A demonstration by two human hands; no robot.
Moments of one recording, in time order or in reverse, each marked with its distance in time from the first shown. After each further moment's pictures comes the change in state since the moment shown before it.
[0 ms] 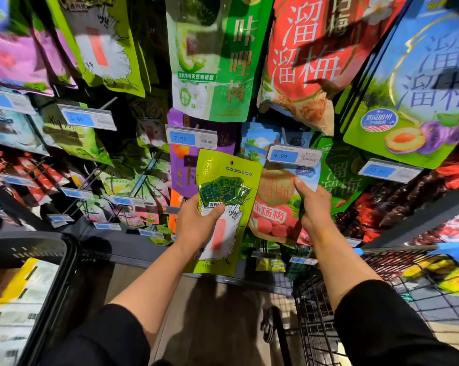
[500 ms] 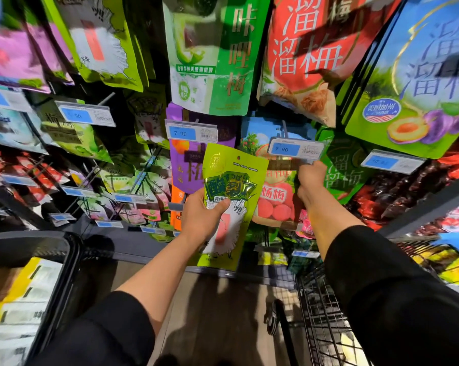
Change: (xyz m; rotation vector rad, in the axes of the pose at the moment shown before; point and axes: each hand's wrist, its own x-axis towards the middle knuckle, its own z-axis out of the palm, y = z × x) left_hand 0.005 0.006 0.002 0.035 -0.050 -0.004; right_hand 0.046 -0.009 0.037 -0.157 0.178 -0.002
